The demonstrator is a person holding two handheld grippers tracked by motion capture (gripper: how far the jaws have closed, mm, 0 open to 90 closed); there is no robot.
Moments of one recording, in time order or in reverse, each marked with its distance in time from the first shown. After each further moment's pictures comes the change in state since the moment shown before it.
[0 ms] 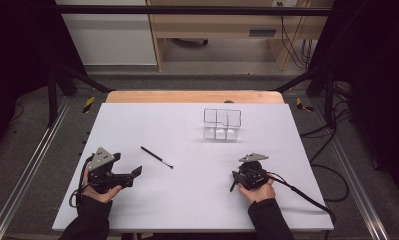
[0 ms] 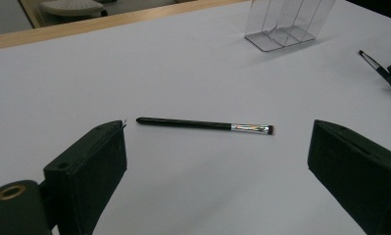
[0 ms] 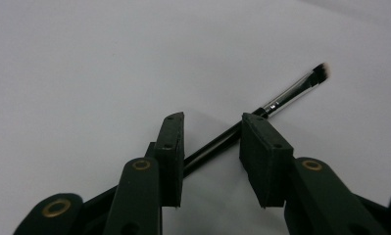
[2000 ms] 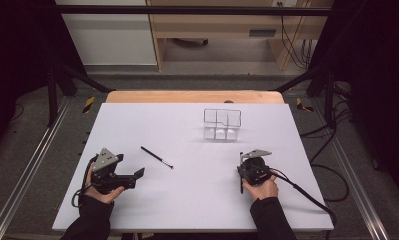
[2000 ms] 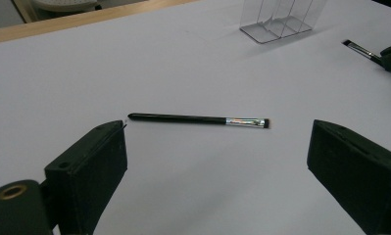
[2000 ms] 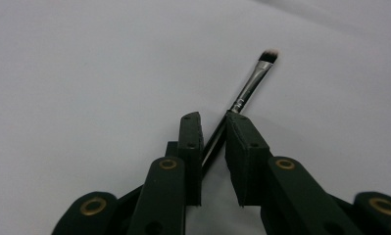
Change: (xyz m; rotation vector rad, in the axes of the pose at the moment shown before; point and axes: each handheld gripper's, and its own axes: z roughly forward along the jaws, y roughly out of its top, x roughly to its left) left arm -0.004 -0.002 0.005 0.023 -0.012 0.020; right arm -0.016 0.005 0.004 -0.005 -0.011 -0.013
